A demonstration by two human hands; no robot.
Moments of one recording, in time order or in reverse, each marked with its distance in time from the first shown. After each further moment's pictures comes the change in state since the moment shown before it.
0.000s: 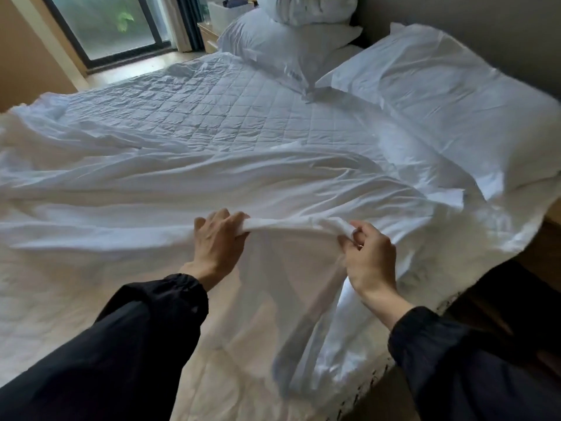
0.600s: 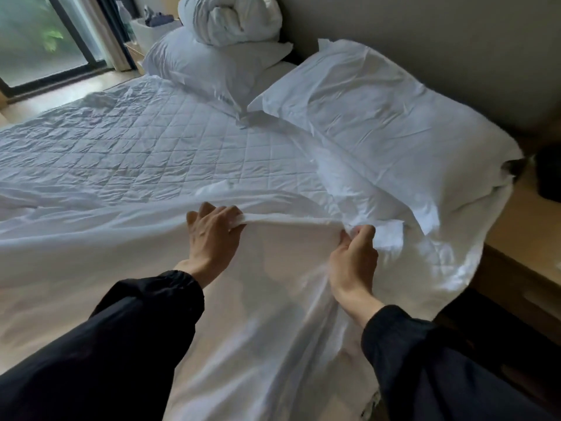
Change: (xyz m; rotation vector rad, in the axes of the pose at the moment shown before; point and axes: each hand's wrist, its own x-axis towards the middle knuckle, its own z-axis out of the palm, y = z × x) left_hand 0.173 0.148 0.075 -0.111 0.059 0.155; right_hand 0.167 0.026 -0.072 0.093 0.180 0.256
